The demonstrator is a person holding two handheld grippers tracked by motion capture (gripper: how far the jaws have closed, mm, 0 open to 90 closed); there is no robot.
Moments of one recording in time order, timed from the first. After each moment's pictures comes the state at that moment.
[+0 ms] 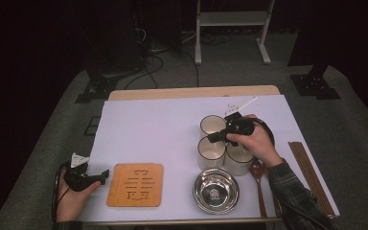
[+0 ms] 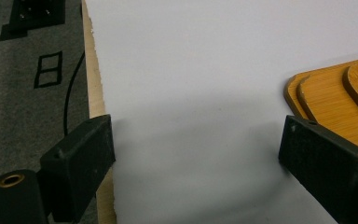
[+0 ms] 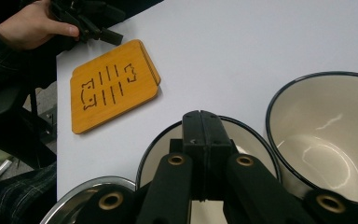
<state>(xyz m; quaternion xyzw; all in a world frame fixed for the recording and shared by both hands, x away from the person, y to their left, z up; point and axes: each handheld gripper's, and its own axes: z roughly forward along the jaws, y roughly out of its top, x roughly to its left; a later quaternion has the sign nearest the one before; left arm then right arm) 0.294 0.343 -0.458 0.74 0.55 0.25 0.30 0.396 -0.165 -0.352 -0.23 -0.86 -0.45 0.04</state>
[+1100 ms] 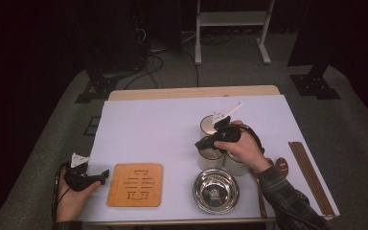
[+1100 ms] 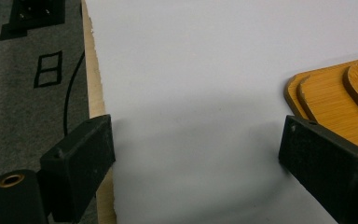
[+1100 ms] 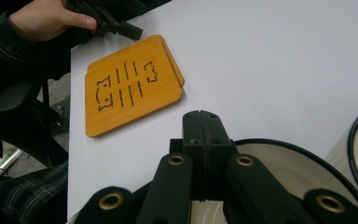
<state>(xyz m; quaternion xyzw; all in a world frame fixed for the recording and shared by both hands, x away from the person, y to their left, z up) 0.294 0.343 -0.458 0.74 0.55 0.24 0.30 0.385 -0.129 -0.363 -0.21 -0.87 -0.44 0.05</state>
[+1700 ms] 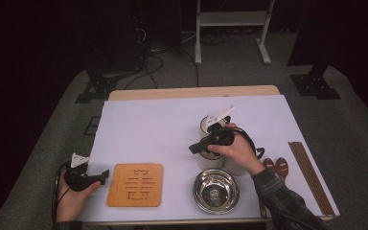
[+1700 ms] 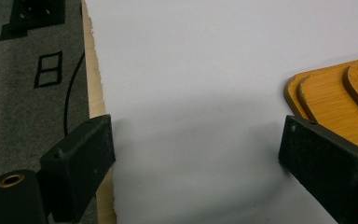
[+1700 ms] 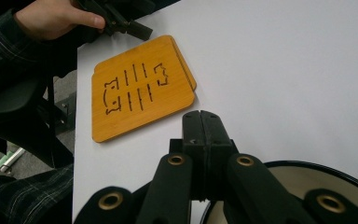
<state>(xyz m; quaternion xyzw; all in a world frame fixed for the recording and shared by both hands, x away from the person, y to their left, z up) 0.294 0.343 -0.458 0.74 0.55 0.24 0.30 0.379 -0.111 -0.366 -0.20 -0.87 -0.44 0.06</state>
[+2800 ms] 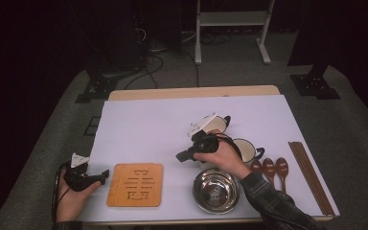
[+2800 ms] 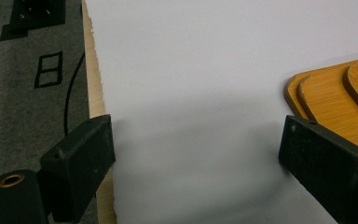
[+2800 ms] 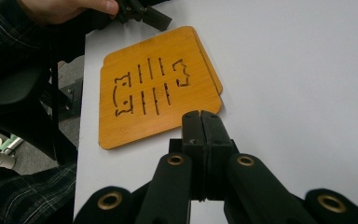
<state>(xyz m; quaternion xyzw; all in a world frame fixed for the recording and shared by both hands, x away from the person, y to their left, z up) 0.294 0.343 -0.458 0.74 0.55 0.24 0.30 0.369 -0.070 -0.379 -0.16 -0.89 -0.43 0.07</state>
